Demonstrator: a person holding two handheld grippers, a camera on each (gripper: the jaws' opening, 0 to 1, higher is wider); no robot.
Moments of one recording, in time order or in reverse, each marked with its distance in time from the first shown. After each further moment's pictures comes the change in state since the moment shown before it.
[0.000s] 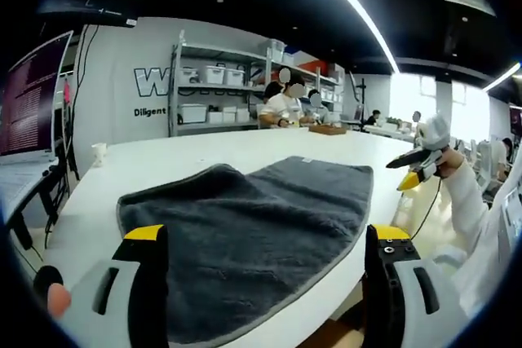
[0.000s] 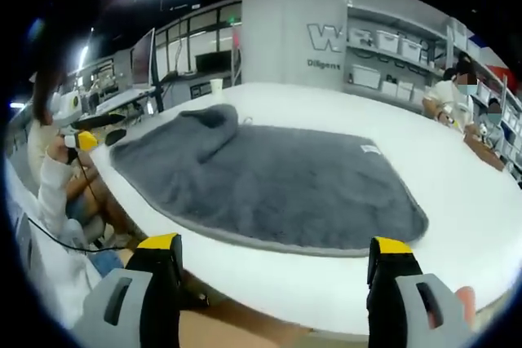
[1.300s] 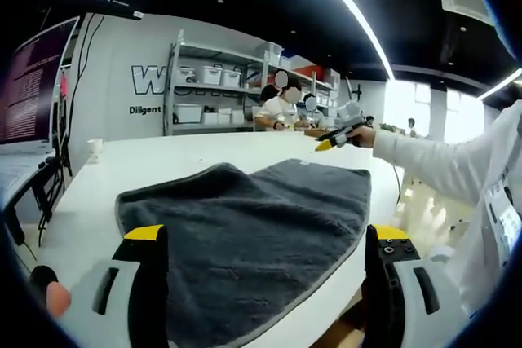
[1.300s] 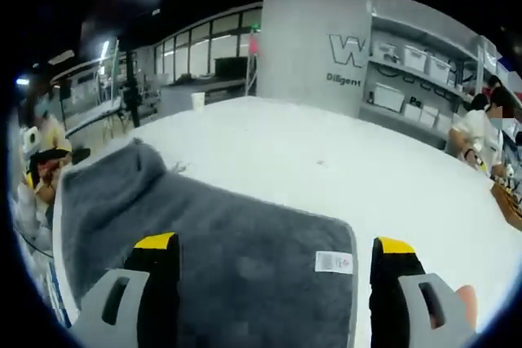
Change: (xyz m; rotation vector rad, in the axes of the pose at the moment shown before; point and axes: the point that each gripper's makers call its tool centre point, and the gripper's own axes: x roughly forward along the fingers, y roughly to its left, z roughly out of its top) left arm -0.001 0.018 -0.004 -0.021 -0.020 -0.035; right arm 0.190 -0.171 0.134 -0.080 -0.033 0.074
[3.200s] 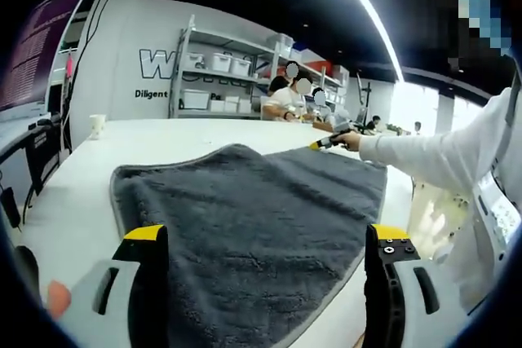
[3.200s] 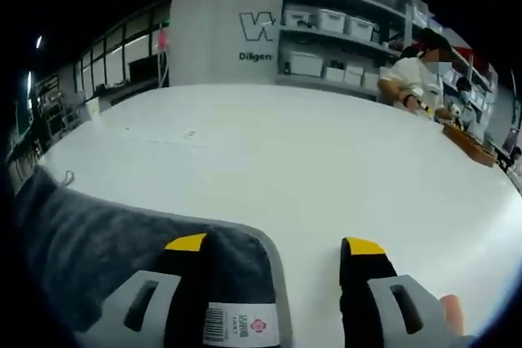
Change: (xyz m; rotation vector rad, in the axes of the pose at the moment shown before) left arm 0.029 0.025 -0.039 -0.069 0.046 0.013; right arm 0.060 -0.155 -0.061 0.212 0.045 -0.373
